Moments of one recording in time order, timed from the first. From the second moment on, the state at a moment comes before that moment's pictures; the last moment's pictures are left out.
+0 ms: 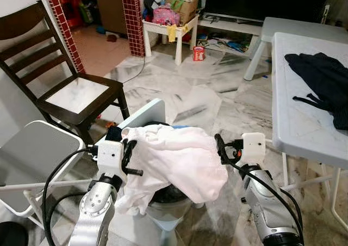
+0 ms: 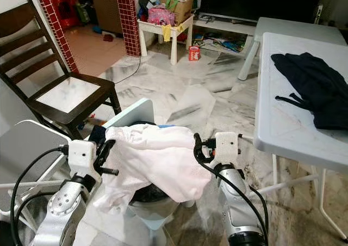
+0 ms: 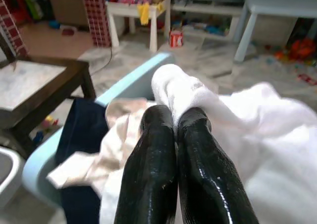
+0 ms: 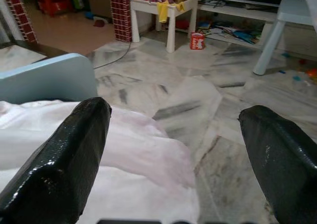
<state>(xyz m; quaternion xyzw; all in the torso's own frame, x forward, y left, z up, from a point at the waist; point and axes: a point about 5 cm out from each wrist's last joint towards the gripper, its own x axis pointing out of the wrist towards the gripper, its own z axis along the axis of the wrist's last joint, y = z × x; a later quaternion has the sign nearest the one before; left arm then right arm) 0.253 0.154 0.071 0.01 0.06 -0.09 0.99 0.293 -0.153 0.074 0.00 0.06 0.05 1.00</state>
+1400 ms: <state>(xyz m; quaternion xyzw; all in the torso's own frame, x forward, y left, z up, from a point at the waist) 0.258 0.148 0.072 0.01 0.08 -0.11 0.99 0.296 -0.155 0.078 0.01 0.06 0.04 1.00</state>
